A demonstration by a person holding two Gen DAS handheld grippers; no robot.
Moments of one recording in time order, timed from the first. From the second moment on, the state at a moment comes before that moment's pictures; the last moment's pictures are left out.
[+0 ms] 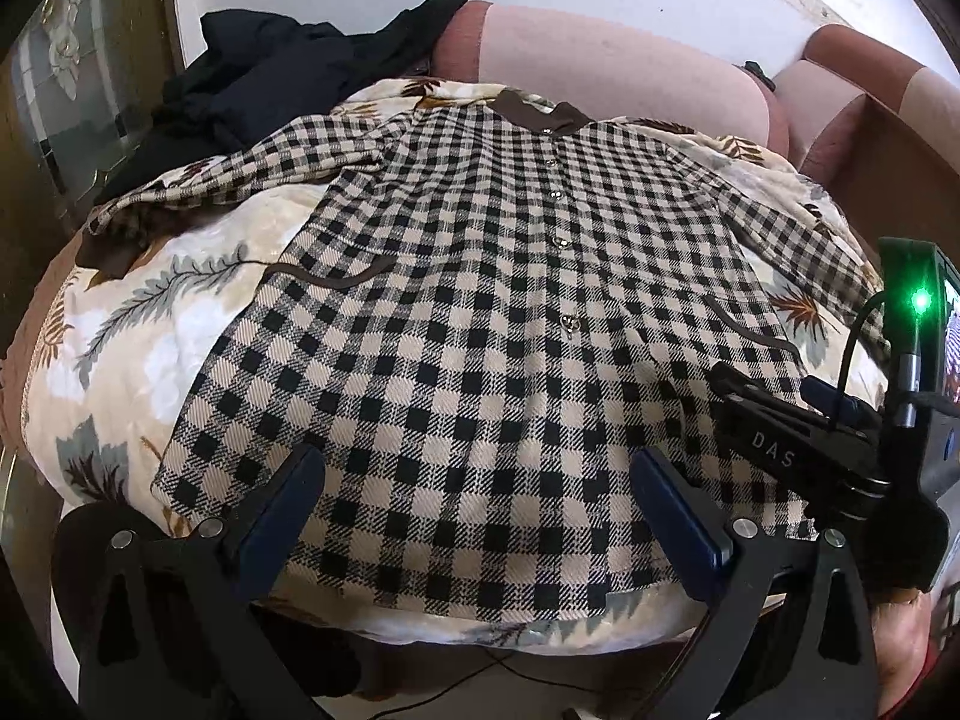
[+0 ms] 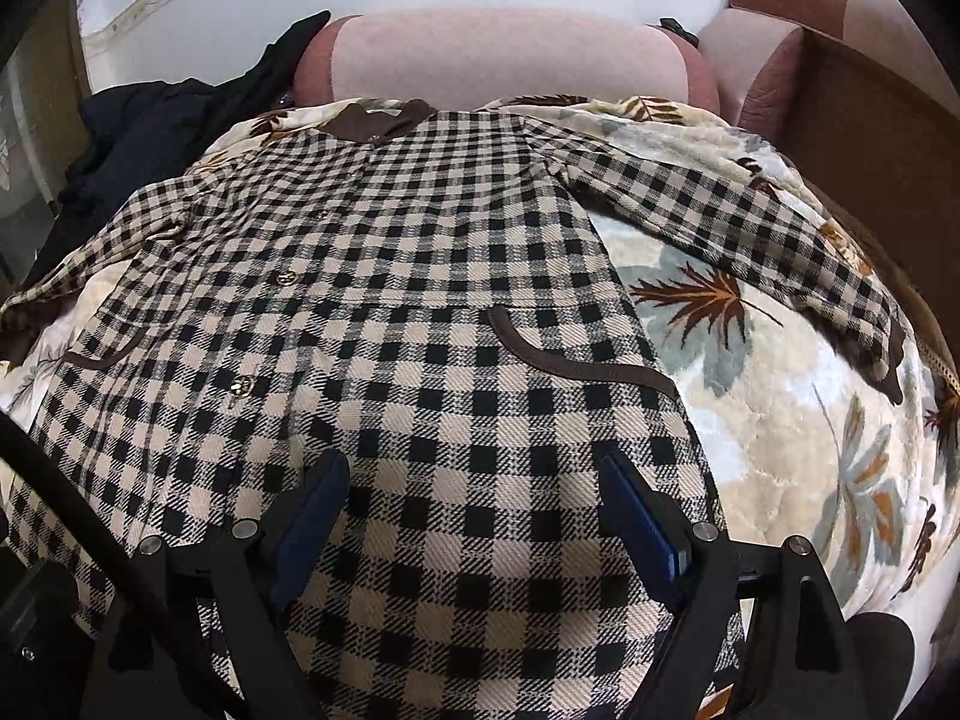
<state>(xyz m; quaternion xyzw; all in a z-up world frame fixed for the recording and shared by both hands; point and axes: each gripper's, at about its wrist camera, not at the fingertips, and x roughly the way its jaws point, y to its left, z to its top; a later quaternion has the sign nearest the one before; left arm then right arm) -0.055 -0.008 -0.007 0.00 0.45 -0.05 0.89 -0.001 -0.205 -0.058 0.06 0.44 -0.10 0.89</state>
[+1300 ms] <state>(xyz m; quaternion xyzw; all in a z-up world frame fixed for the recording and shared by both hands) -0.044 0.002 -0.037 -0.03 0.51 -0.04 0.86 -0.001 -0.193 -0.075 0.03 0.47 -0.09 0.88</state>
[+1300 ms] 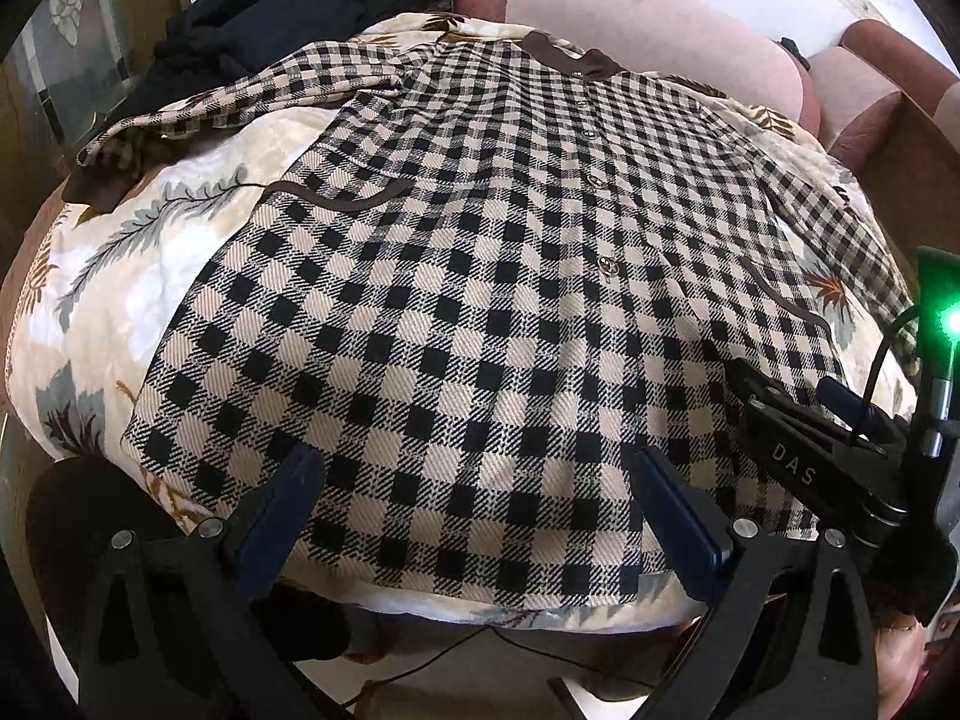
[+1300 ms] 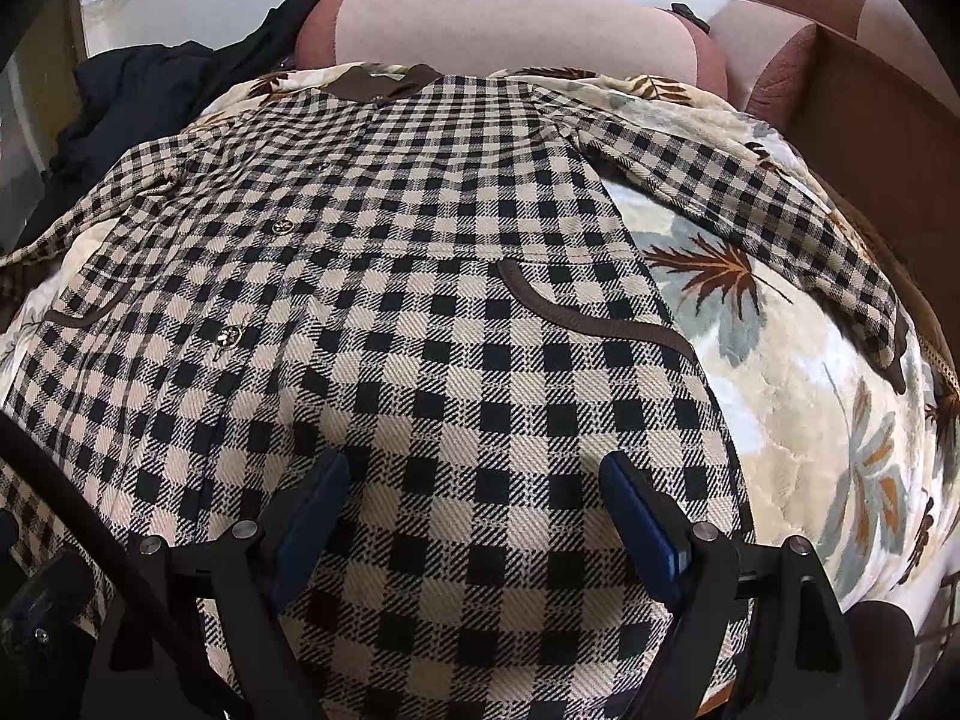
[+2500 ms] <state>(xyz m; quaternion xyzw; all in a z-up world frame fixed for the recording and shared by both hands) -0.043 0.006 -0.039 -0.03 0.52 -0.03 0.86 -0.004 -0.190 -0.075 0.03 0.47 -0.09 0.88</state>
